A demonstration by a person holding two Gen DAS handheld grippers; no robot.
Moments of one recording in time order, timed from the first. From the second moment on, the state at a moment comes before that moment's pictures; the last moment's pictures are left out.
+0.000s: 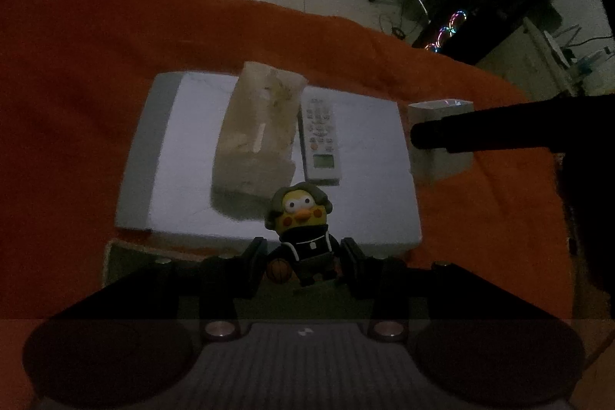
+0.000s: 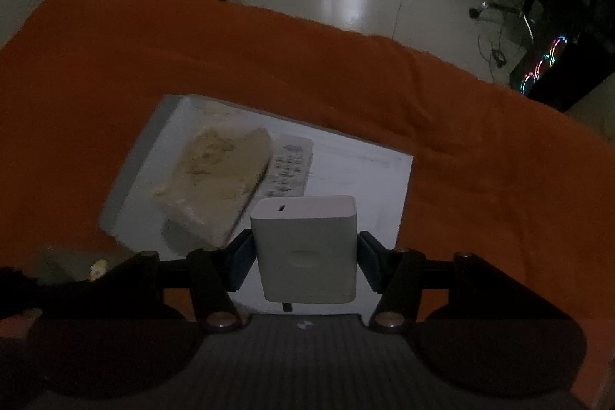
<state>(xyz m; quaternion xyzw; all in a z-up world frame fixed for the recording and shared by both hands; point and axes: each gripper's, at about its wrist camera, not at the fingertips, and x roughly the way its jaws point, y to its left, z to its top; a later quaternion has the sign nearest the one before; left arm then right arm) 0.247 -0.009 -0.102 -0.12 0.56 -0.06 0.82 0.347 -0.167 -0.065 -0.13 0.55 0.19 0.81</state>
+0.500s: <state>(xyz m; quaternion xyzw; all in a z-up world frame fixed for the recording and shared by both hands) 0.155 0.002 -0.090 -0.06 0.55 -0.06 0.83 0.221 -0.156 -0.041 -0.11 0.55 0.22 0.80</state>
